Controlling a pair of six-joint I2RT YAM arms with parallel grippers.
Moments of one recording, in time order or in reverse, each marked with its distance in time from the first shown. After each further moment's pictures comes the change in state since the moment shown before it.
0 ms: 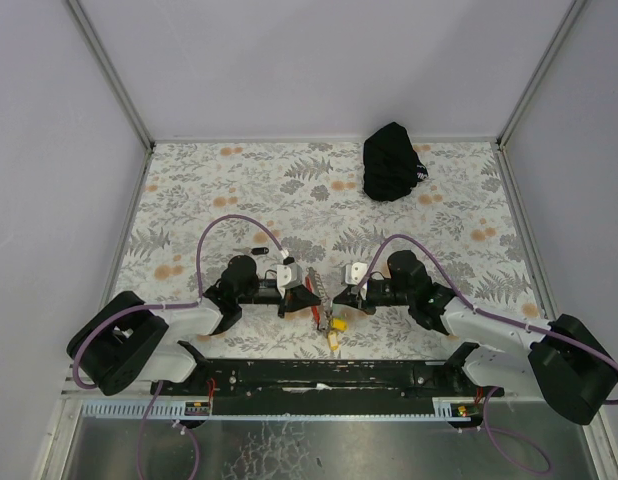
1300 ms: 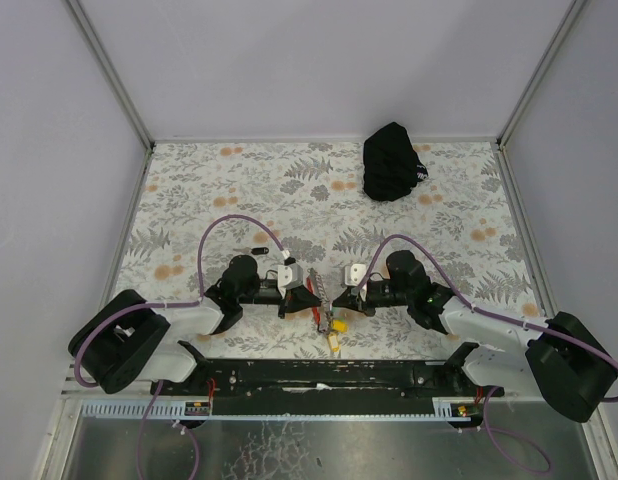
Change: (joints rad) left arm -0.003 0.011 0.005 0.000 0.017 0.000; right arm 0.000 0.017 0.001 0.002 -0.042 0.000
